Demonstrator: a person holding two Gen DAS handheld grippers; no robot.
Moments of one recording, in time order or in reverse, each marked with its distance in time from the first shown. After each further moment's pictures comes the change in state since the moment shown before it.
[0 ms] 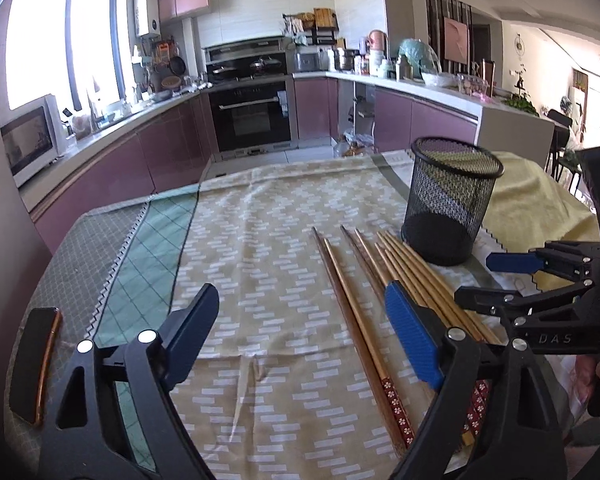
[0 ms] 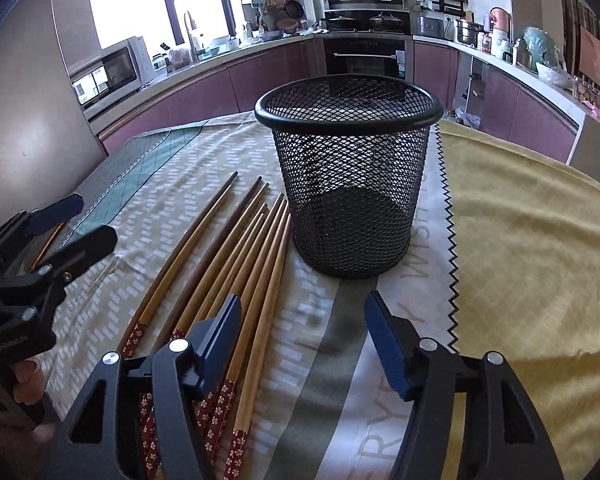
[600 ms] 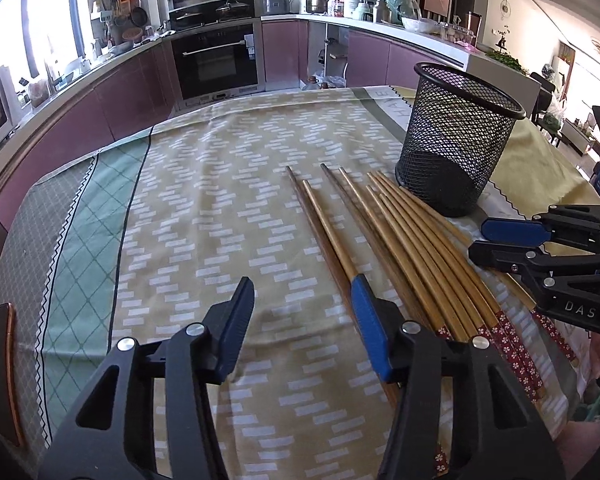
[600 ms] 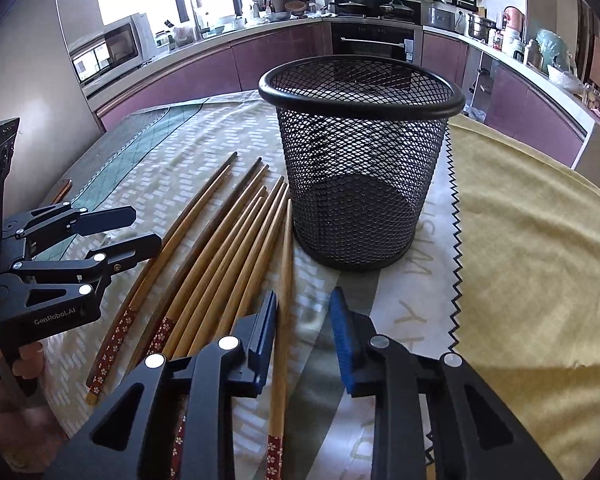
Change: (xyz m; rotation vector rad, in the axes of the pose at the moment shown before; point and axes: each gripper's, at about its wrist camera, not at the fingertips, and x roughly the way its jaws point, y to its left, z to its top) left arm 0.067 0.001 -0.003 0.018 0.205 -0.130; right arm 0.007 0.005 0.005 -0.050 0.067 -0.021
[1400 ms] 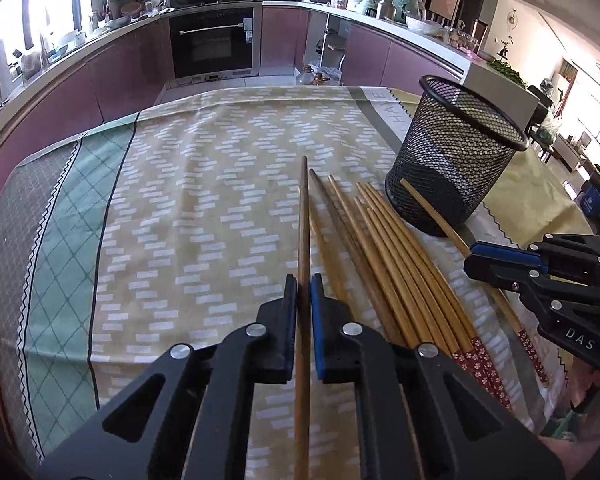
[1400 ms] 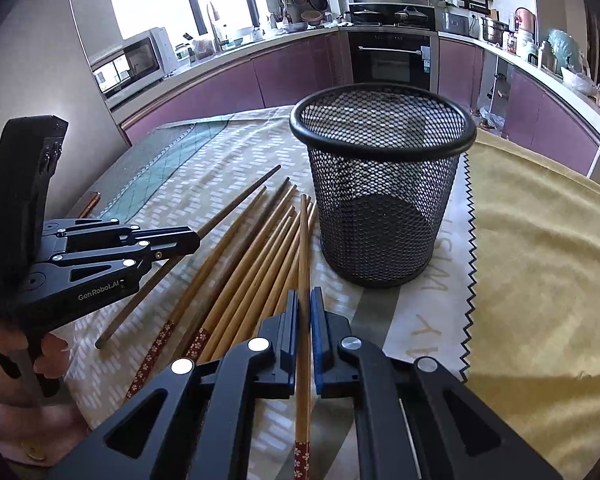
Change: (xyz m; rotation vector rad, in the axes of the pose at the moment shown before) left arm 0.003 0.003 0.018 -0.082 0.036 -0.087; right arm -0.017 0.004 0.008 0.001 -0.050 0.101
